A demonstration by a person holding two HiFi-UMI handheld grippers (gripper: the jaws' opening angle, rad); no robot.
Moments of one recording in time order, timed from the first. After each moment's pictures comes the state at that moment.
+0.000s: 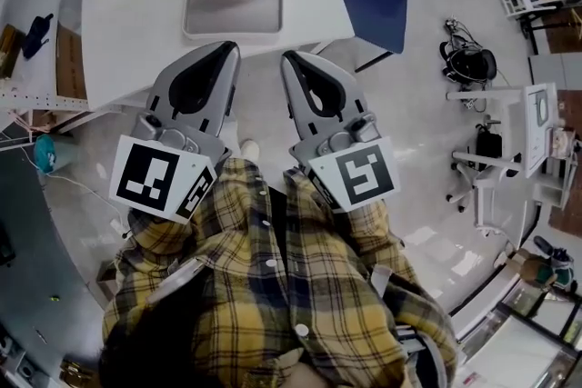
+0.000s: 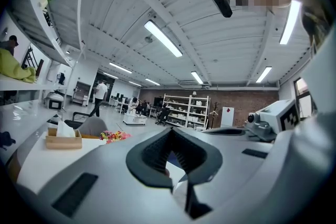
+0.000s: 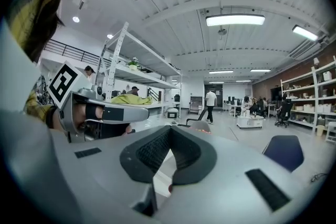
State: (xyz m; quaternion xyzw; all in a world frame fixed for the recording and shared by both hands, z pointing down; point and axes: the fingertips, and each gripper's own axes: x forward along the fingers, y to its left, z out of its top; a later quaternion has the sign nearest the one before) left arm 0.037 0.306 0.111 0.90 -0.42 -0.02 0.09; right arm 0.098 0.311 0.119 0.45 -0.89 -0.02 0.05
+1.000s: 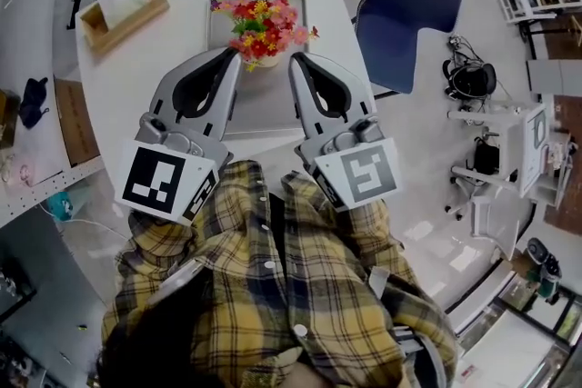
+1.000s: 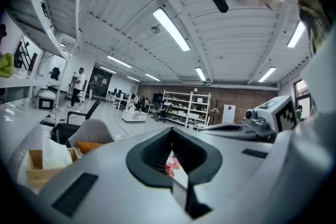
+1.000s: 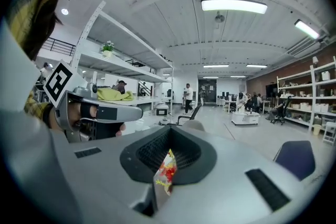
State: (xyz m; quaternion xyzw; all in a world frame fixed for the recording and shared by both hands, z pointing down) left arm -0.049 0.027 0.118 0.91 -0.40 0.00 0.10; right arm 0.019 0.031 0.125 0.48 -0.87 0.02 0.09
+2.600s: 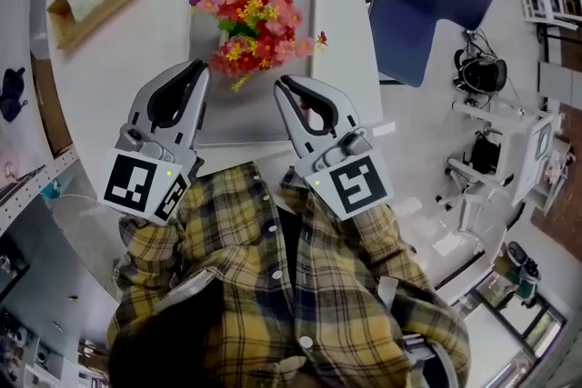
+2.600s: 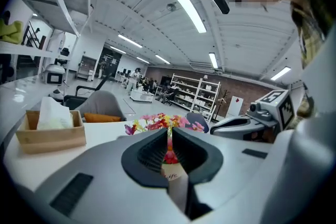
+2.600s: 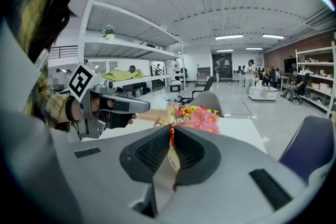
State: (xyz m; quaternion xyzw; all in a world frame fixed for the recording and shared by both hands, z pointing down) left arm -0.057 -0.023 0.253 0.88 -0.42 0.06 0.20; right arm 0.031 -0.001 0.252 0.38 -0.90 0.11 0.17
